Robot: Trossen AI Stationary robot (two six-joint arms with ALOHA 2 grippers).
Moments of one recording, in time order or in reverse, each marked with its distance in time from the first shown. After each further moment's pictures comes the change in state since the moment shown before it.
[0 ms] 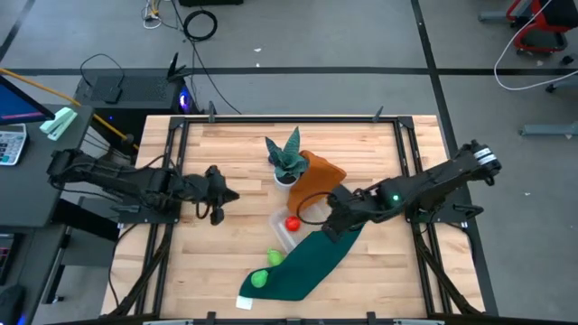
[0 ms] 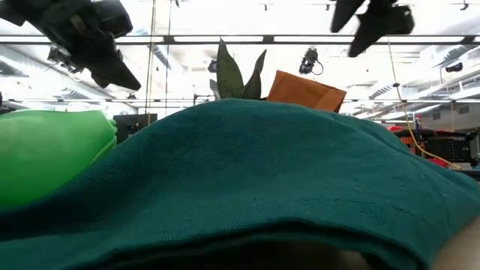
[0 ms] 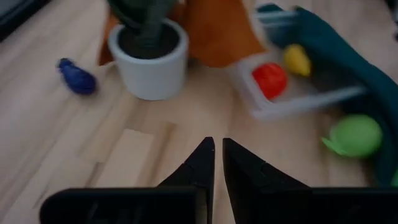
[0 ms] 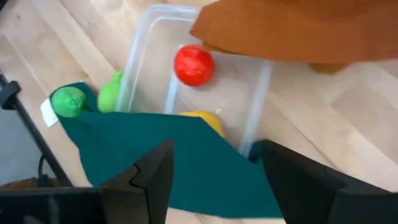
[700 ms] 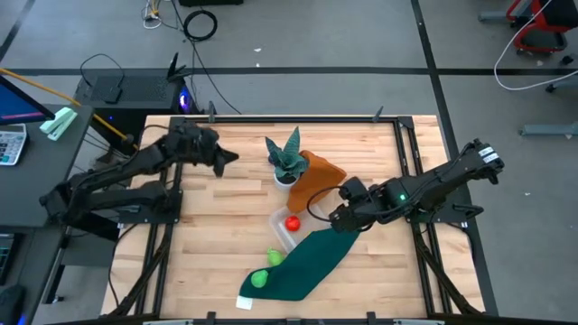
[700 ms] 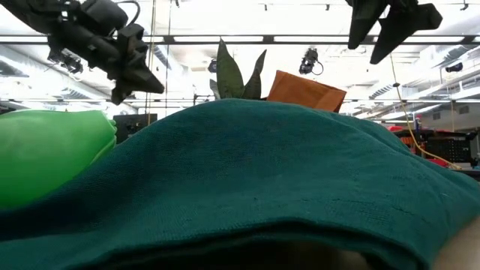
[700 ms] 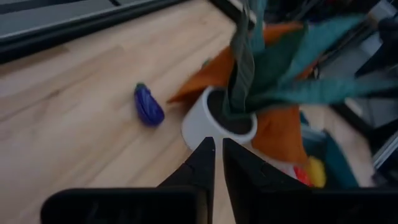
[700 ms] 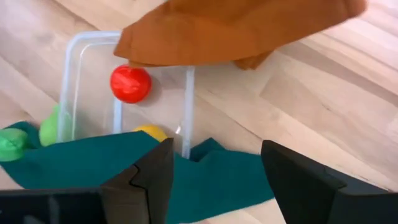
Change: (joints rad) left arm 0.777 0.021 0.000 0.160 0.609 -0.050; right arm 0.022 -0.025 -0.001 -0.189 0.128 0.213
